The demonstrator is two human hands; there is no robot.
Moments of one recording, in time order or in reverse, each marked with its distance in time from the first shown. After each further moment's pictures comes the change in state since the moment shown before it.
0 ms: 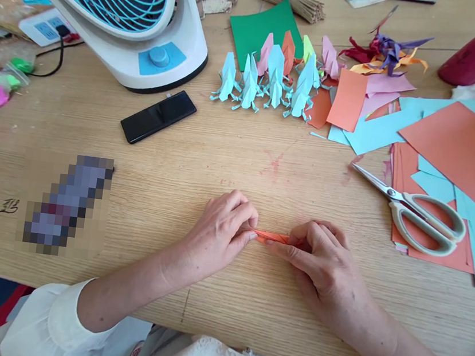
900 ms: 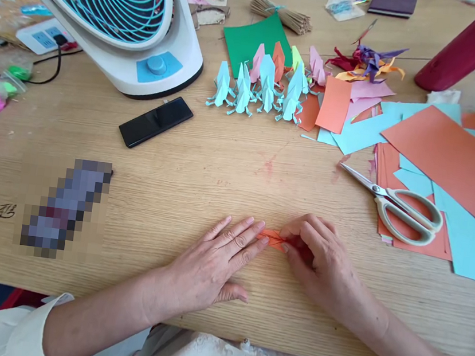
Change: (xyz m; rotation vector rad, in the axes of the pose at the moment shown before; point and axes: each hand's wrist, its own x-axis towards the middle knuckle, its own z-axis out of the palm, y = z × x) left_hand -0.042 0.001 0.011 0.486 -0.290 0.339; right_hand 0.003 -0.003 -0.001 0.101 0.062 0.171
